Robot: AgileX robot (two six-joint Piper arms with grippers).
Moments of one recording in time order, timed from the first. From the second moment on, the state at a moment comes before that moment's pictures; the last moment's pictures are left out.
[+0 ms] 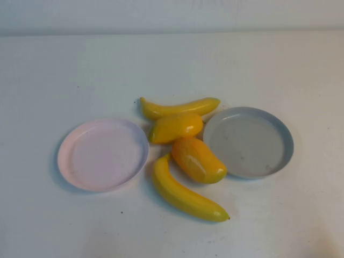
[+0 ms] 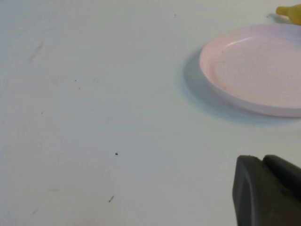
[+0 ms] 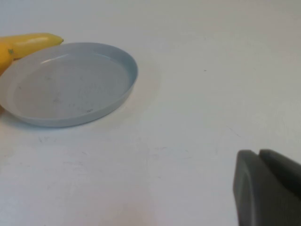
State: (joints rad) right arm 0.08 -0.01 0.02 0.07 0.36 0.00; left arm -0.09 -0.01 0.03 0.09 0.38 0.03
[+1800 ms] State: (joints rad) right arm 0.08 -0.01 0.02 0.07 0.36 0.00; left arm -0.09 0.14 -0.24 -0.07 0.43 -0.39
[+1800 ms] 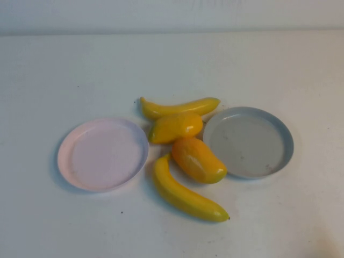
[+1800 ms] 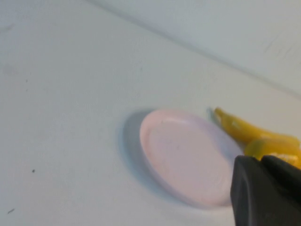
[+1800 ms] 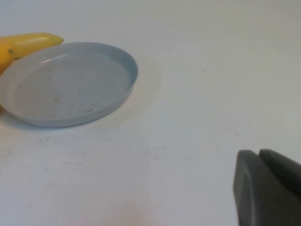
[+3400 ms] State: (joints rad) right arm 0.08 -0.01 0.02 0.07 0.36 0.00; left arm -0.66 1.90 -1.56 -0.30 0.97 1.57
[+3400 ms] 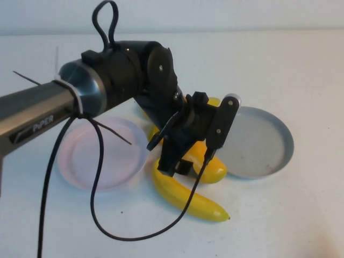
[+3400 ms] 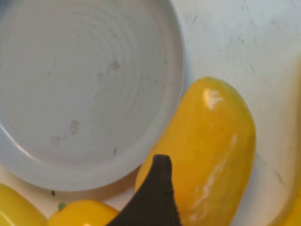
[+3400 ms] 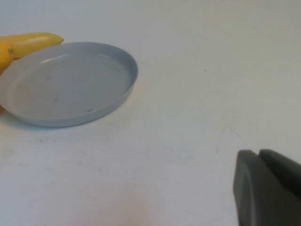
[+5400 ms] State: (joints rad) right arm 0.08 -0.01 0.02 0.07 0.36 0.00; left arm -0.35 1.72 -1.43 -0.15 0.89 0.33
